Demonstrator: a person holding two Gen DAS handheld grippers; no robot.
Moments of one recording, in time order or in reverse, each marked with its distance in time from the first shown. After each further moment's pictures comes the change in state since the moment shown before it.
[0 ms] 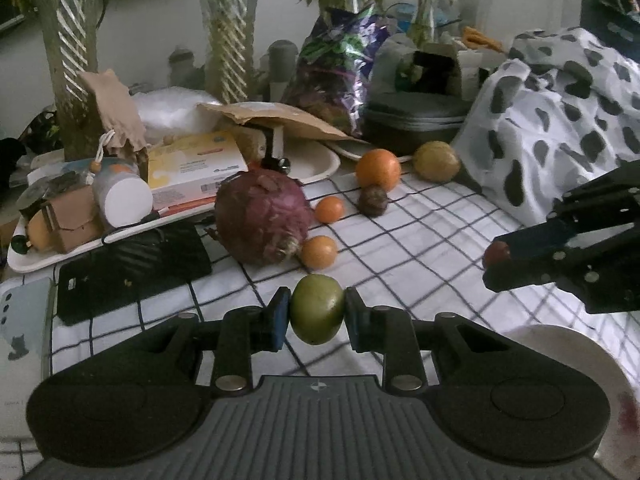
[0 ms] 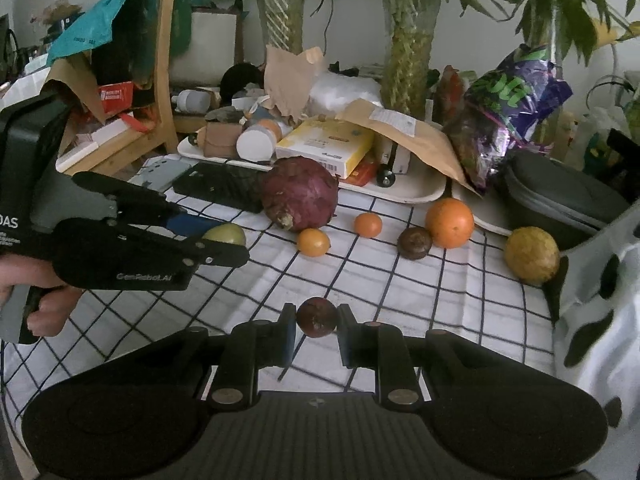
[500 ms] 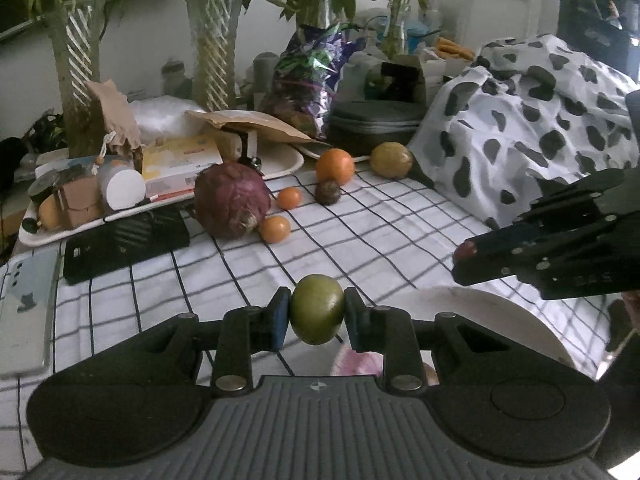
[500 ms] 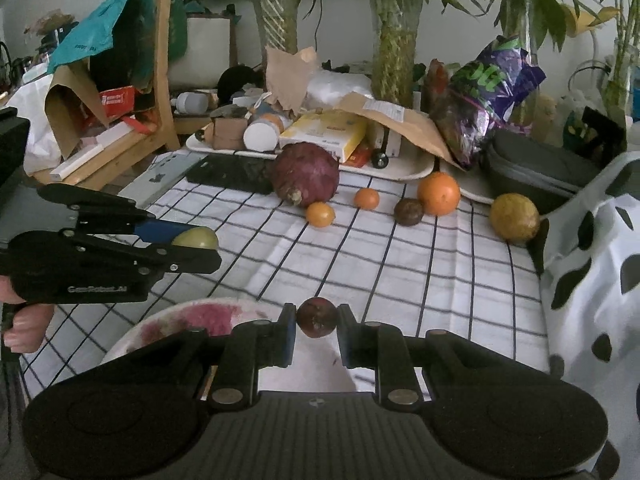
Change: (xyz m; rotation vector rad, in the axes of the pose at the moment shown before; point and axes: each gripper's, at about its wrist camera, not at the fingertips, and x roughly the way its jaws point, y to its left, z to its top) left arm -0.052 -0.034 -0.027 -0.005 -0.027 -0.027; right arm -0.039 0.012 -0.029 0.045 0.006 -0.010
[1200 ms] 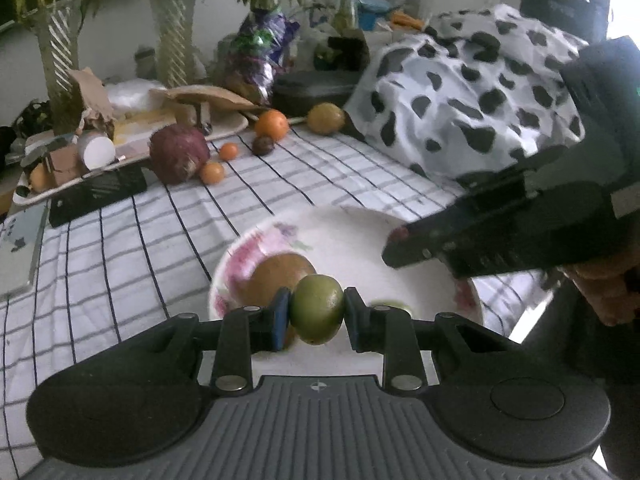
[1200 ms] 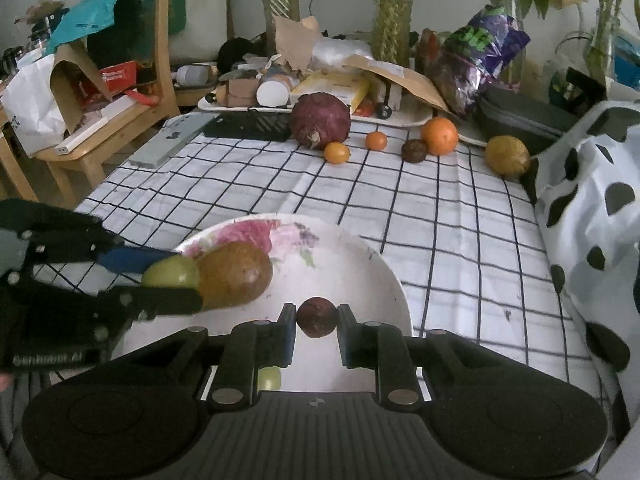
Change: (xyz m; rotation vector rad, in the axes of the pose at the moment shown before) left arm -0.052 -0.067 -0.046 0.036 0.078 -0.042; right arm -0.034 0.032 -0.049 0.042 0.079 -0.027
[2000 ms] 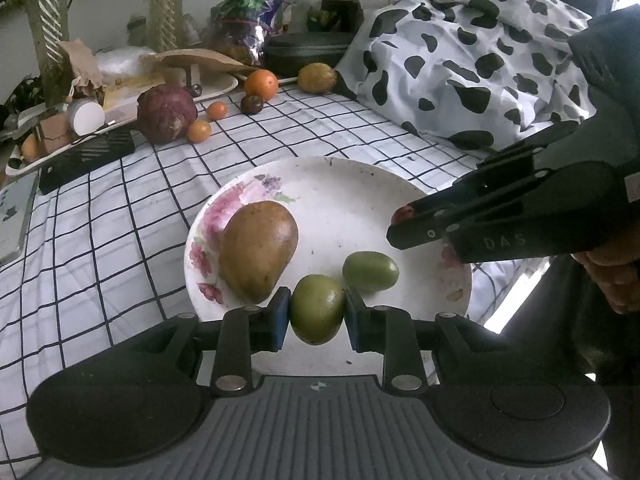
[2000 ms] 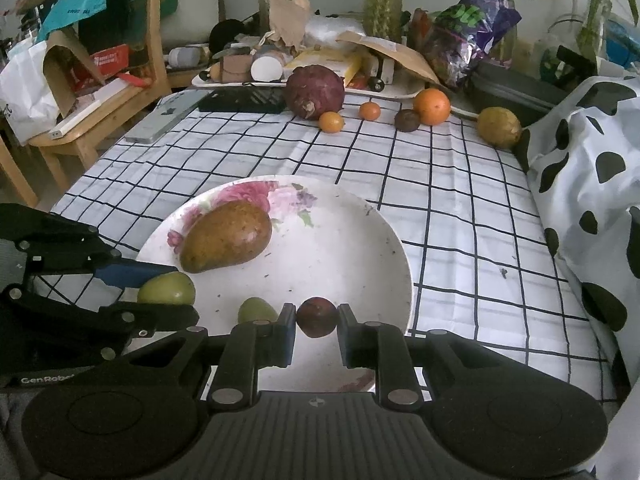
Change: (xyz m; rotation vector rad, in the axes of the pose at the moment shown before) left arm 0.007 -0.011 -0.012 -0.006 0.095 -0.002; right arm -0.004 0.005 -0.018 0.010 0.057 -0.022
